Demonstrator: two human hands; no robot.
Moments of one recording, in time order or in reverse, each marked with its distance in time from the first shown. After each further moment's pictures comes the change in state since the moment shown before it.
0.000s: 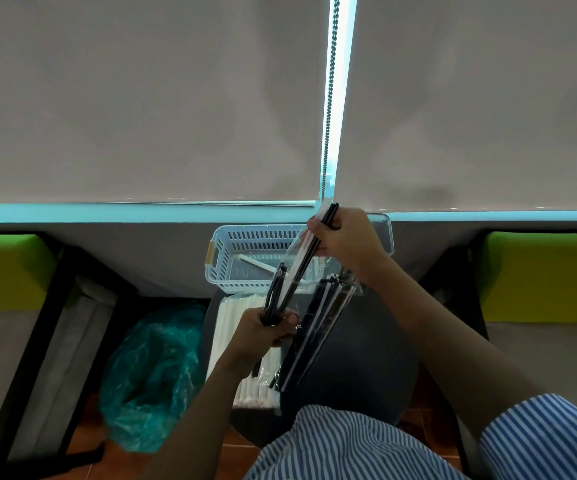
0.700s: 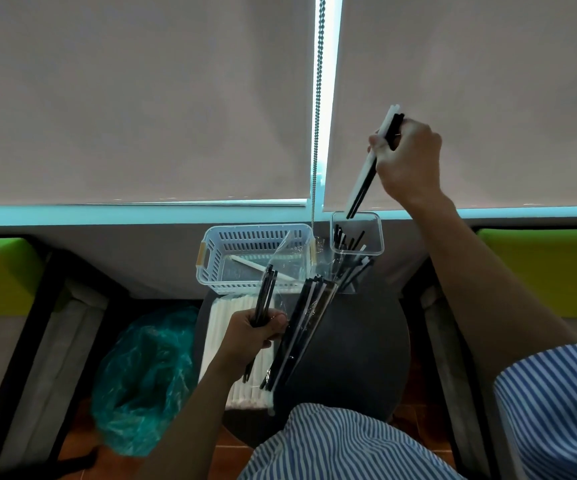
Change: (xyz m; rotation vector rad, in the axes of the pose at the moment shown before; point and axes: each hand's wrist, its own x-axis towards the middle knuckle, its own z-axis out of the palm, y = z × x) left_hand 0.005 -0.010 -0.001 0.008 0.050 -0.038; right_hand 0.051 -0.055 -0.094 -0.590 0.563 -0.350
